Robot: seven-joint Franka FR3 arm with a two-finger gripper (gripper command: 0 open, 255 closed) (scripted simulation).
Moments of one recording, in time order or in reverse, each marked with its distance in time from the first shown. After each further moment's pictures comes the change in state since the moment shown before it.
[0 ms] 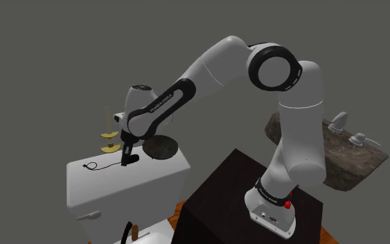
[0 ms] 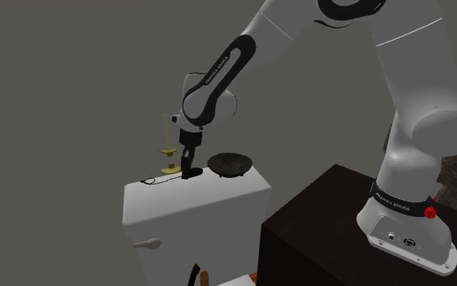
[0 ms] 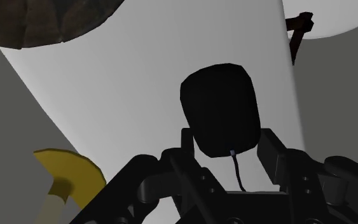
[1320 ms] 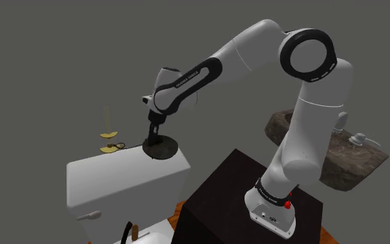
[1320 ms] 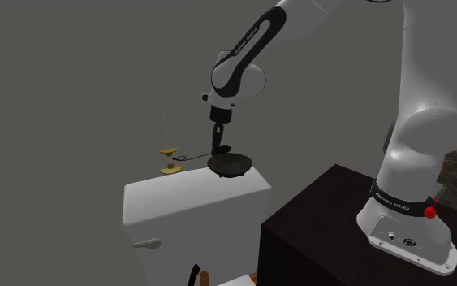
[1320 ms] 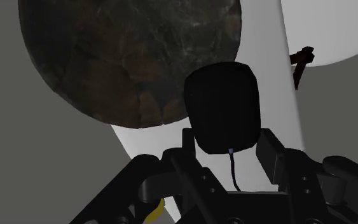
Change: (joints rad) arm -0.155 -0.265 -0.025 -0.221 0.078 -0.081 -0.217
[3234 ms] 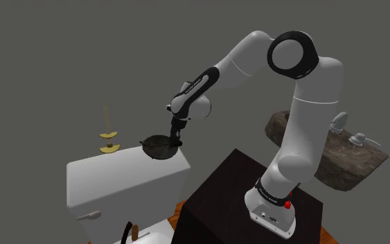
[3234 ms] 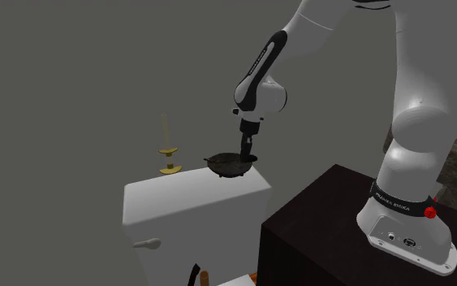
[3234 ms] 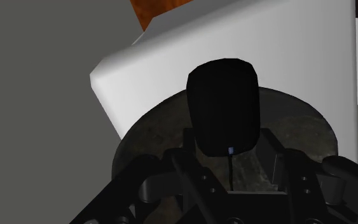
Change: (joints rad) arm -0.168 0.069 -0.050 -0.132 0.139 0.143 -0.371
